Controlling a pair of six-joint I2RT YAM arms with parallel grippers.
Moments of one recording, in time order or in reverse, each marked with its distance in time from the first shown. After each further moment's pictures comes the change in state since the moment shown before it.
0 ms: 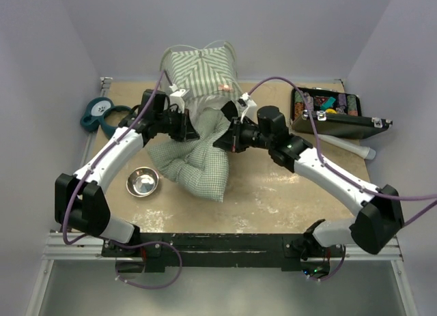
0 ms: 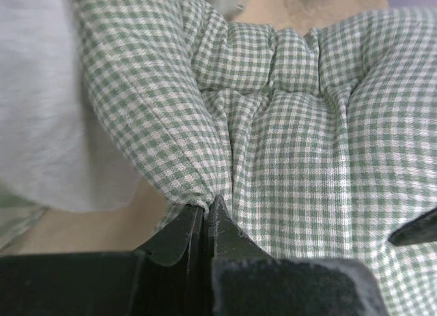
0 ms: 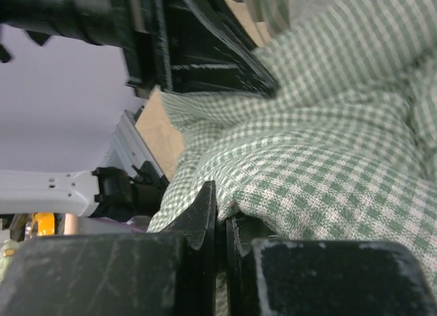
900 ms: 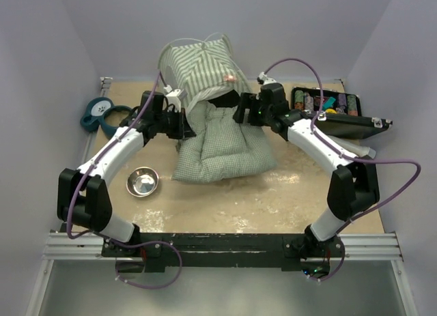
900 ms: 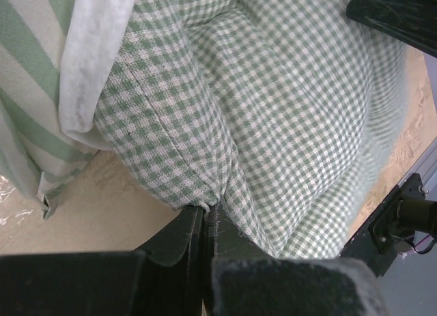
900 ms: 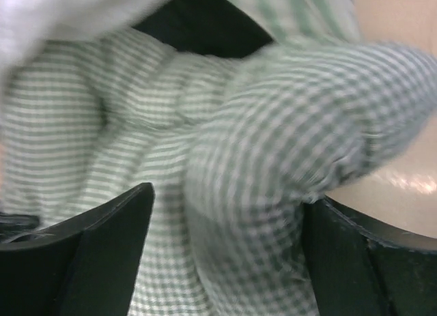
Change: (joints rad) left arm 0.059 0.027 -0.034 0.056 -0.096 -0.053; right arm -0.185 0.331 0.299 -0.183 0.414 -0.151
